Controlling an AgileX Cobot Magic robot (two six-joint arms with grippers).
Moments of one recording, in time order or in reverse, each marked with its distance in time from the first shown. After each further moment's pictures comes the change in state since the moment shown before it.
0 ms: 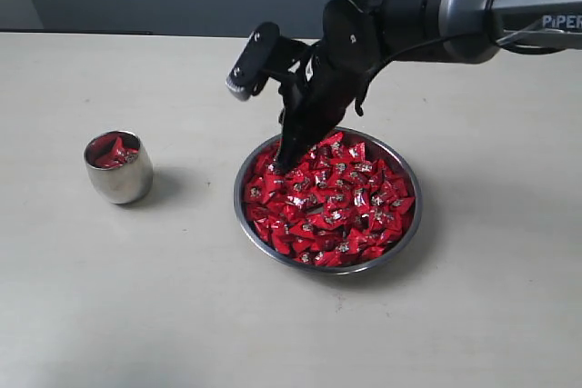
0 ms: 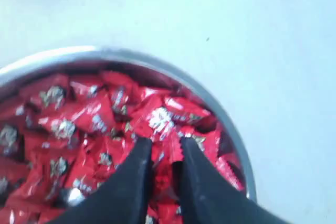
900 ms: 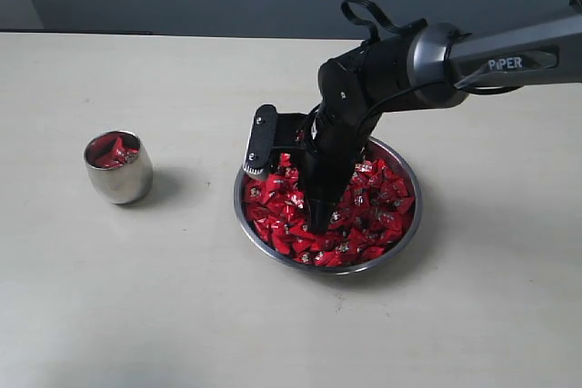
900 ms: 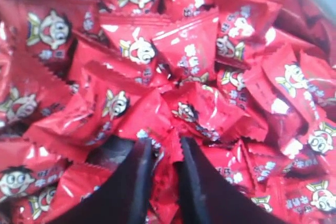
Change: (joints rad) left arm 0.000 0.000 0.000 0.000 0.000 0.000; right arm 0.000 0.104 0.088 0.048 0.020 -0.290
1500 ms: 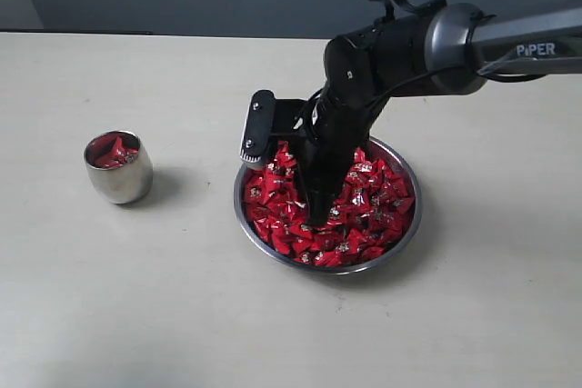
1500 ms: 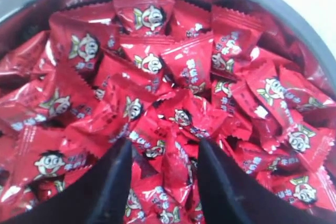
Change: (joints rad) left arm 0.000 0.000 0.000 0.000 0.000 0.000; right arm 0.000 -0.060 0.000 0.072 0.034 -0.068
